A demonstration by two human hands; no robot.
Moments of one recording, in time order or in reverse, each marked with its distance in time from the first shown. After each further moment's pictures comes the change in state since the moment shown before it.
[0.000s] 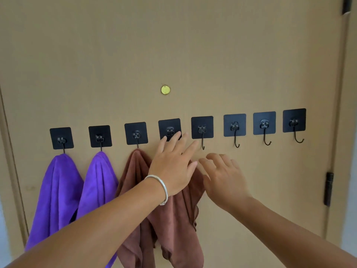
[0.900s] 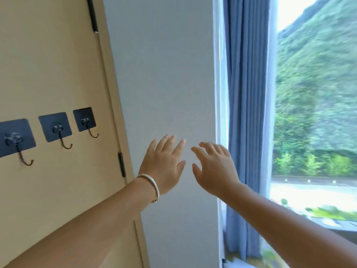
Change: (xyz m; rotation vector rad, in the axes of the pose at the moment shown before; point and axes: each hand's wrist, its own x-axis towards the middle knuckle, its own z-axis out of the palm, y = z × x) left_hand 0.049 0.293 -0.054 -0.864 0.187 0.815; right_hand -0.186 0.071 -0.234 -0.859 -0.151 0.906
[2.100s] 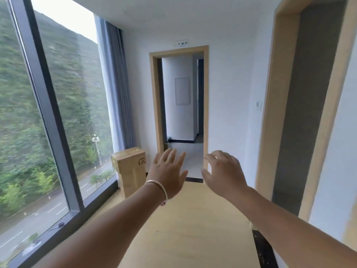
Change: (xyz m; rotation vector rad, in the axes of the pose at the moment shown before) left_hand -0.060 0.841 -0.284 -0.963 0.249 1.192; right_hand -0.551 0.321 -0.575 -1.090 -0.015 1.248
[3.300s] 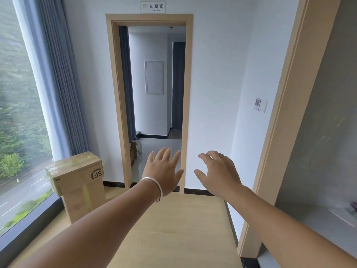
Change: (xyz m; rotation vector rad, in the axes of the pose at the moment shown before) left_hand 0.417 -0.091 0.324 -0.074 -0.079 0.118; right_hand 0.366 0.177 0.290 -0.104 -0.141 0.123
